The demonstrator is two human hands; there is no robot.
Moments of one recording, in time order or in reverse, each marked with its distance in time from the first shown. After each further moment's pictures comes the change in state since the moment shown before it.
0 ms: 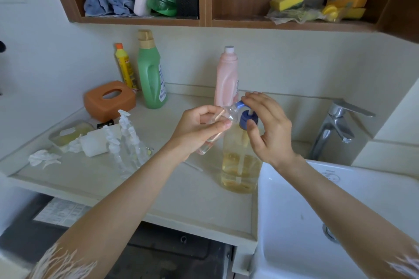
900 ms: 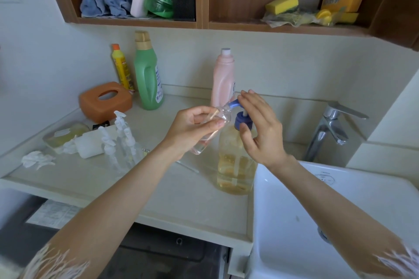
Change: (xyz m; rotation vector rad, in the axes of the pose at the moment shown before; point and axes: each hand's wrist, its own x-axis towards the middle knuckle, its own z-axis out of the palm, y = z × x) left_hand 0.005 -0.004 -0.003 -0.027 0.018 0.021; right_hand -0.003 0.004 0.005 0.021 -0.024 -0.027
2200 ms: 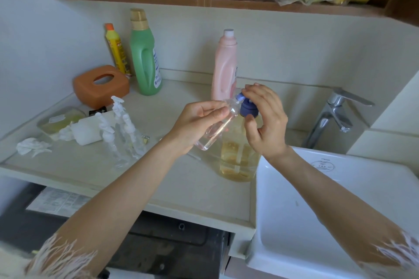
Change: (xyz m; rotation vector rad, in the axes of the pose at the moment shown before) left_hand -0.008 -0.005 0.006 -0.152 -0.101 -0.103; right_hand -0.006 0.000 0.015 0.043 0.138 0.011
